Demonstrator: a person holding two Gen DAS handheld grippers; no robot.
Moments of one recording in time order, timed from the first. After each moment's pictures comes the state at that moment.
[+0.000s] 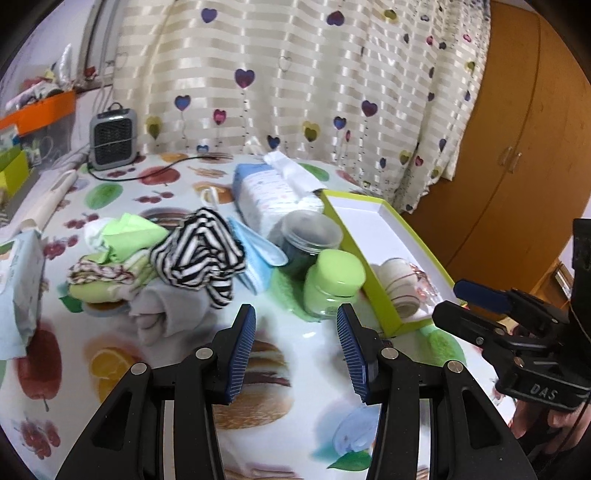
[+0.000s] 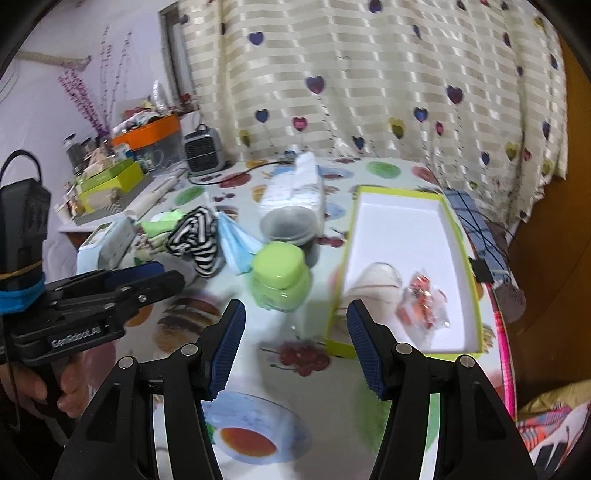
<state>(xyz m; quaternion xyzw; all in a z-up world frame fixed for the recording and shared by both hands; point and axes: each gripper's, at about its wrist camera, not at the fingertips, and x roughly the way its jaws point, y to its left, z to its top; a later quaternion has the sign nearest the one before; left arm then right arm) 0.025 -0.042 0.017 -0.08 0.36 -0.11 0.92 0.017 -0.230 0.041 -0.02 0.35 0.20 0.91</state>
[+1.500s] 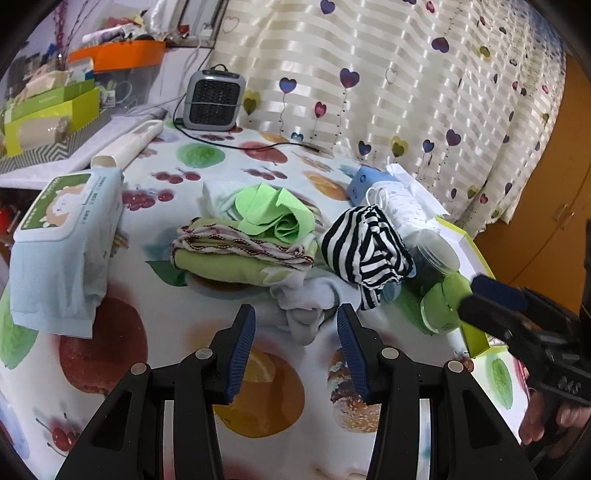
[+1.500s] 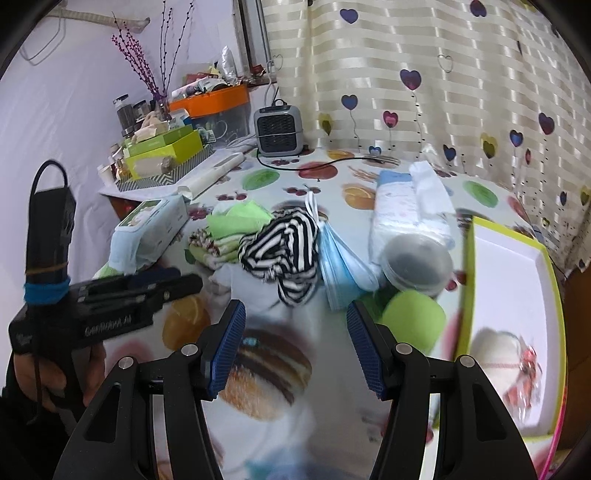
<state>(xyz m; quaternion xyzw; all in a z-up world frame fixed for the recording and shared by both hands) 0.036 0.073 -0.019 -0.16 0.37 -0.01 0.91 0.065 -0.120 0.028 -0.05 0.37 0.31 0.87</state>
